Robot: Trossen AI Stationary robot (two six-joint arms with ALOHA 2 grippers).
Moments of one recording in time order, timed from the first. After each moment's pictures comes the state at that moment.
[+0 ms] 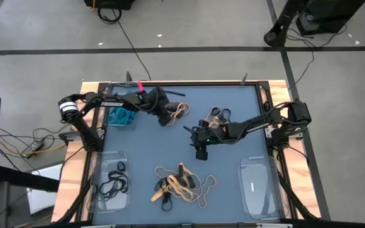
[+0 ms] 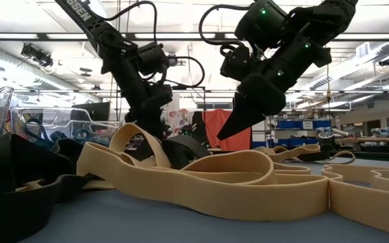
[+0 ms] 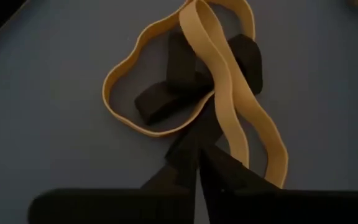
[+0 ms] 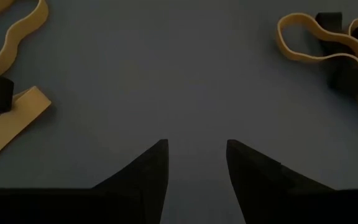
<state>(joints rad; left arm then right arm) 0.46 1.65 0.94 -0.25 -0.01 -0.11 0.05 1.72 0.85 0.07 0.17 0.07</state>
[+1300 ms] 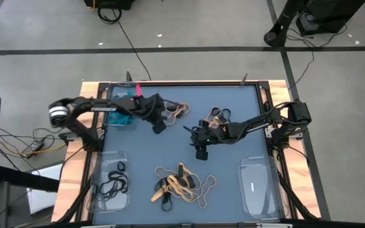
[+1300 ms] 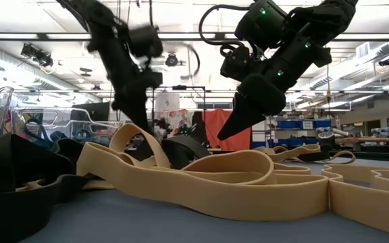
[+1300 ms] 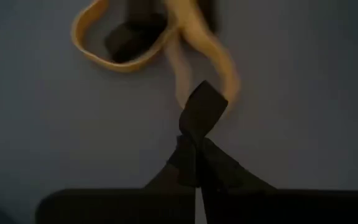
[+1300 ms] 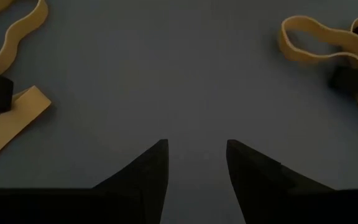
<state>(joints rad) 0.33 1.50 0.94 -0.51 -0.06 -0.20 0.05 1.72 0.85 0.06 0.17 0.07</state>
